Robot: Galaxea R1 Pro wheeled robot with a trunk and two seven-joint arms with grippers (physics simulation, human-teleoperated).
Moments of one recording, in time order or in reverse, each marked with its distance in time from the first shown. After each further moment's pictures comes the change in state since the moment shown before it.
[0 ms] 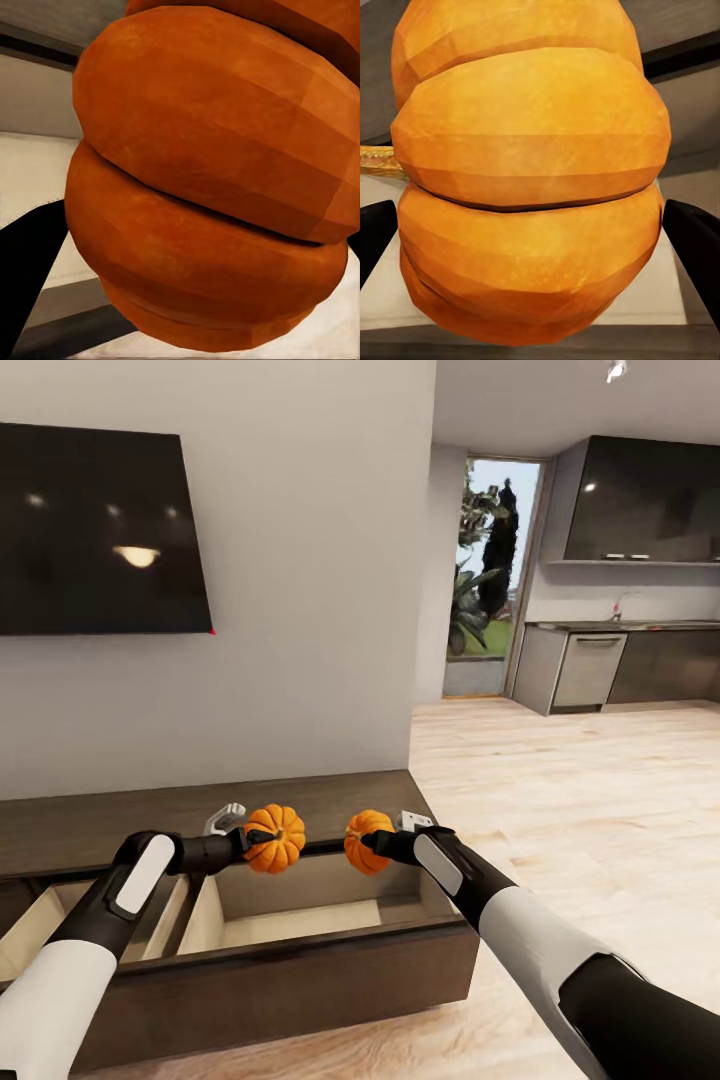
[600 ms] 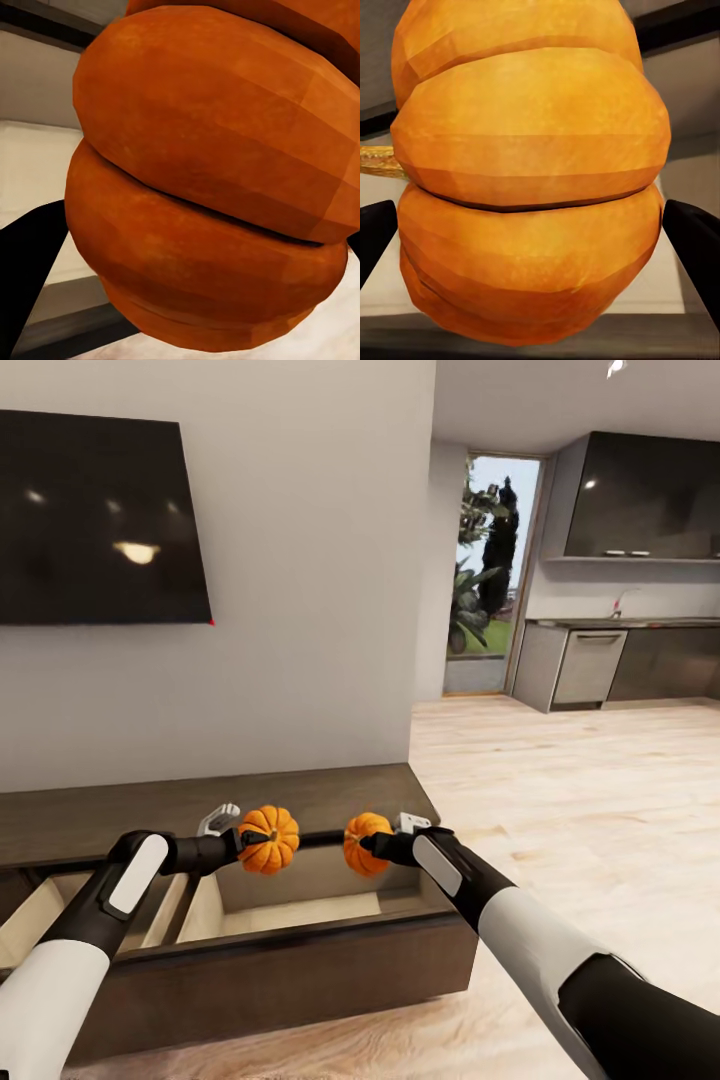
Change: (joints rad) left arm -0.001 0.021 0.001 0.003 -0.001 0.009 0.002; right arm 0.000 0.001 0.011 0.001 -0.003 0.015 -0.001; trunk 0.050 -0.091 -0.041
